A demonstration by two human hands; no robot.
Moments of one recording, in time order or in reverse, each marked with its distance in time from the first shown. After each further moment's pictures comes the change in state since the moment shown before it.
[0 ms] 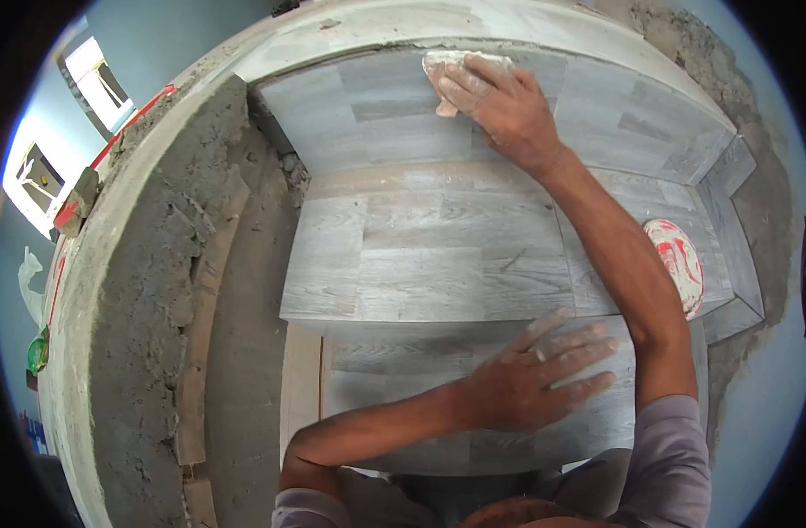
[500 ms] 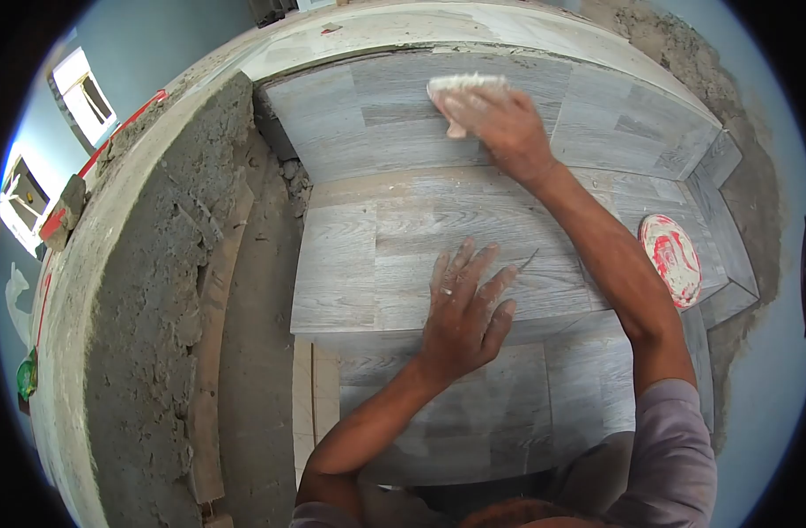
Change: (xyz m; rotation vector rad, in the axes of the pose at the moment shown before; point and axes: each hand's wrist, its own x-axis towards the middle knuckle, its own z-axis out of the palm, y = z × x) left_hand -0.056 -0.069 -0.031 0.295 0.306 -0.342; right_hand -0.014 -0.016 0.026 0.003 -0.056 0.033
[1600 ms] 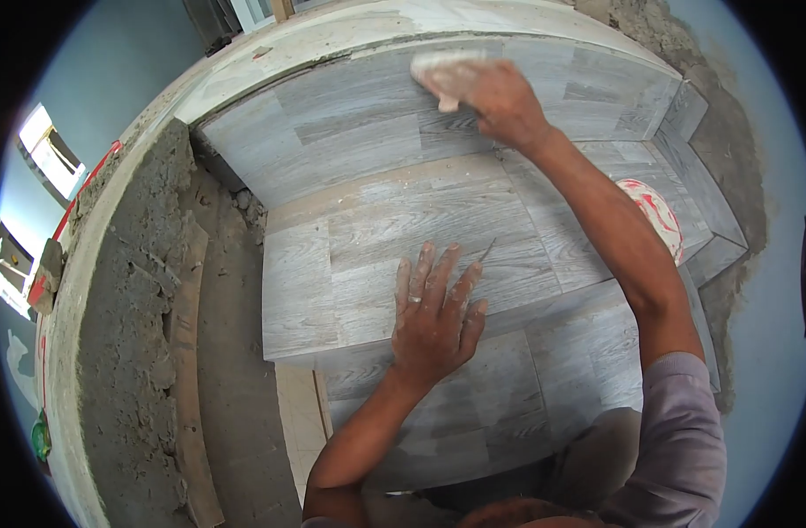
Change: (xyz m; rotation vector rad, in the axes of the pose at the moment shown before) left_hand 0.001 0.008 0.010 0.166 -0.089 0.033; right_hand -0.024 0.051 -0.047 0.022 -0.100 0.048
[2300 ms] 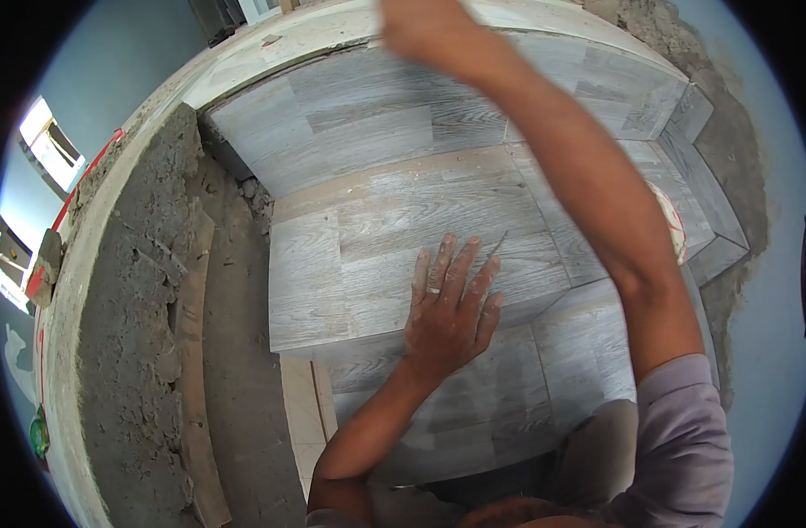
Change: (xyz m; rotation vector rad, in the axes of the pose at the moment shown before) left_hand -0.002 0.000 0.001 0.013 -0.013 0.024; right_hand 0.160 -0.041 0.003 0.021 -0.482 0.491
